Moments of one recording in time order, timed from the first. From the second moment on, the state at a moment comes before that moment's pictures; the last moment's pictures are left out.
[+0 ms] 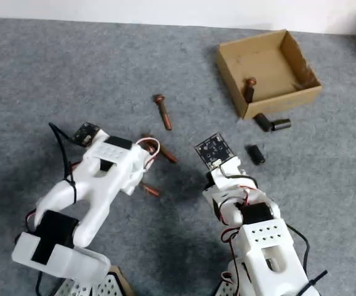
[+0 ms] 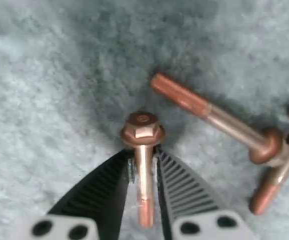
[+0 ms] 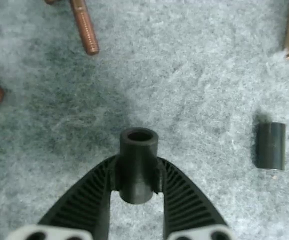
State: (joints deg) left arm 7.8 -0.3 40.2 52.0 82.1; right arm -17.5 -54.7 76.0 38.5 24.0
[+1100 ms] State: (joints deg) left arm 18.0 -26.1 30.7 80.4 62.7; right arm -17.5 -72.4 89.3 31.9 21.0
